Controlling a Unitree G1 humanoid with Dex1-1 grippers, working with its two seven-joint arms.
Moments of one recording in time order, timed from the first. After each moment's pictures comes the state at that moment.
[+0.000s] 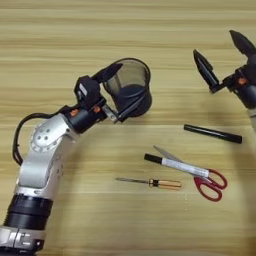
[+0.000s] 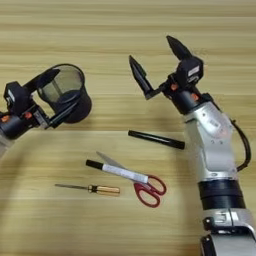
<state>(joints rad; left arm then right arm) -0.20 0.26 -0.06 -0.08 -0.40 -0.06 -0.79 -0.36 -0.33 -0.06 0.09 0.41 -0.24 0.63</state>
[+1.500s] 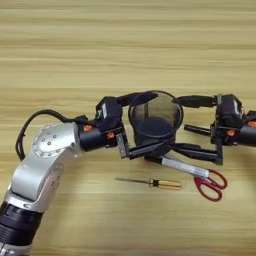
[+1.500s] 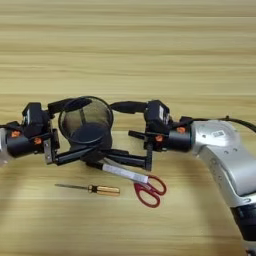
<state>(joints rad) -0.16 0.38 -0.20 -0.30 -0.44 0.15 -0.97 -0.20 -0.58 0.16 -0.27 0.52 0.22 1.11</state>
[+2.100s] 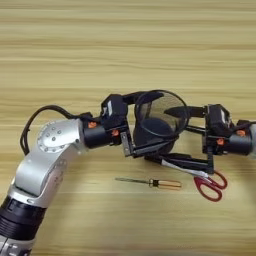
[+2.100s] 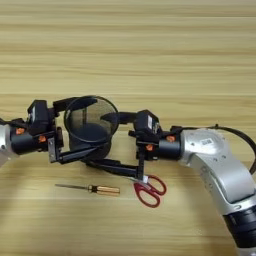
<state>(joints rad) -0.19 0.37 -0.22 -0.30 -0.44 0.17 -0.97 -0.18 -0.55 0.20 -0.27 0.48 0.23 1.08</state>
